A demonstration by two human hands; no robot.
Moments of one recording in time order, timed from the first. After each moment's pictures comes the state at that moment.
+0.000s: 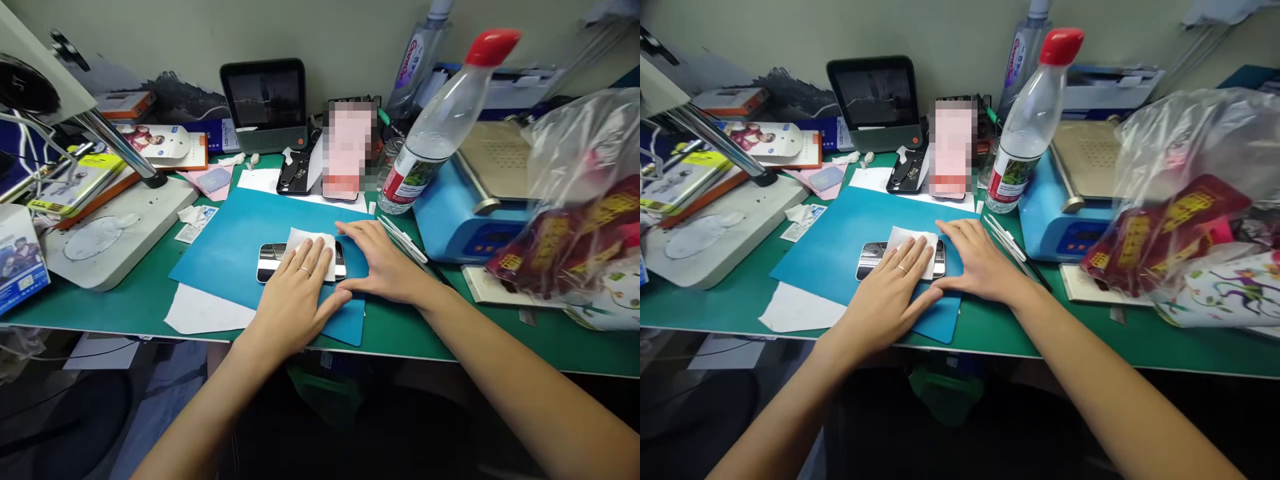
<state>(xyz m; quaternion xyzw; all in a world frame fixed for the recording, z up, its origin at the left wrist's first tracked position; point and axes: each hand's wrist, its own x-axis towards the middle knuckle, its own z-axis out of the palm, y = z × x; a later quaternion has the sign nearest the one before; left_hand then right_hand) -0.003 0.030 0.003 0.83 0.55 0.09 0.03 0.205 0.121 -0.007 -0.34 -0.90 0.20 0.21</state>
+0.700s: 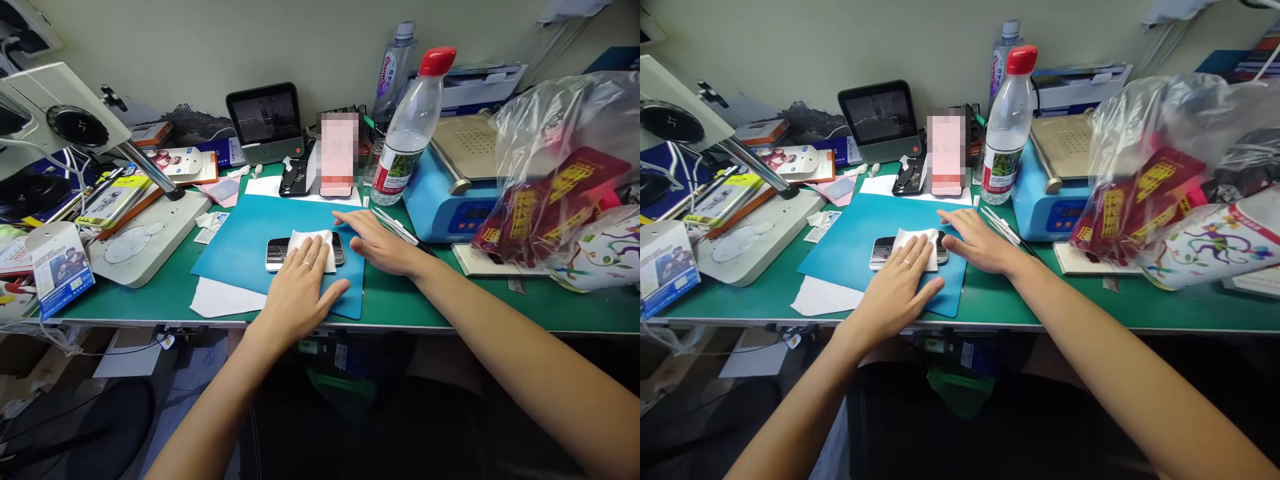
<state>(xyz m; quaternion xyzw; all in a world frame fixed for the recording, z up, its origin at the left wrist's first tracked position) -0.003 0.017 0.000 0.82 0.56 0.10 0.05 0.207 0.128 -0.006 -0.32 -0.87 0.28 0.25</state>
